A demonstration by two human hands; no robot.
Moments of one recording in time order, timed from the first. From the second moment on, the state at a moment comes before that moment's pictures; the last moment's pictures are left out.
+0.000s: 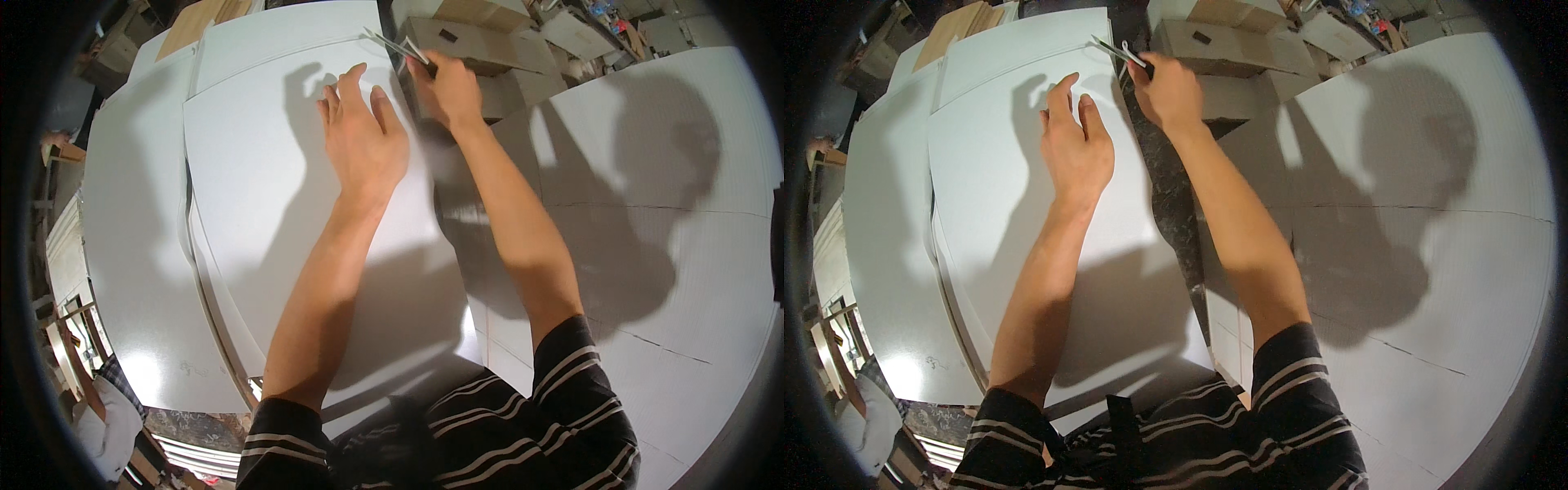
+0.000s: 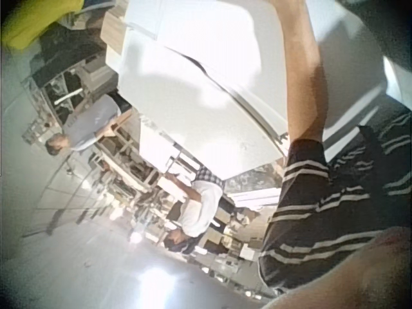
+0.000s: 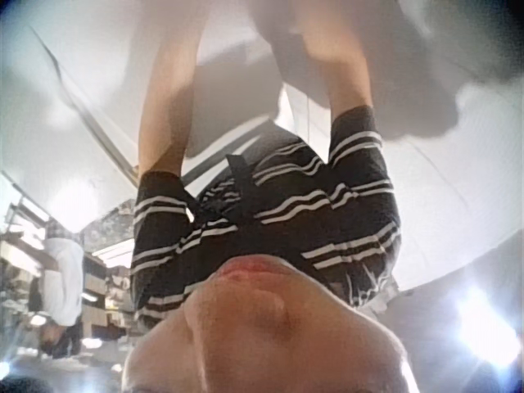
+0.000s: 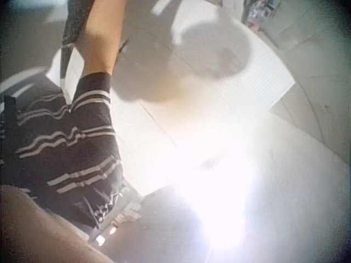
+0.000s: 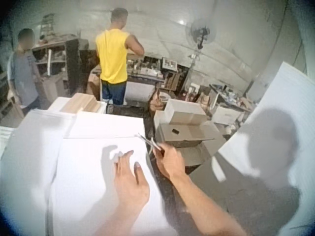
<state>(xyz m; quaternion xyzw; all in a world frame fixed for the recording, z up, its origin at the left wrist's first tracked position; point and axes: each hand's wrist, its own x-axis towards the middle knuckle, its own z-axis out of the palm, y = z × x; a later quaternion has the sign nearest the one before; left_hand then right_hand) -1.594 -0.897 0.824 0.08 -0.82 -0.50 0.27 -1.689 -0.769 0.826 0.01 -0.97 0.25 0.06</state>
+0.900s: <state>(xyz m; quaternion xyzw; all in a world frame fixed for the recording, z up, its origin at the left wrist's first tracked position) -1.508 -0.929 0.796 0.04 -0.97 -0.18 0.18 -1.573 -0.713 0.772 -0.04 -0.69 0.66 -0.30</state>
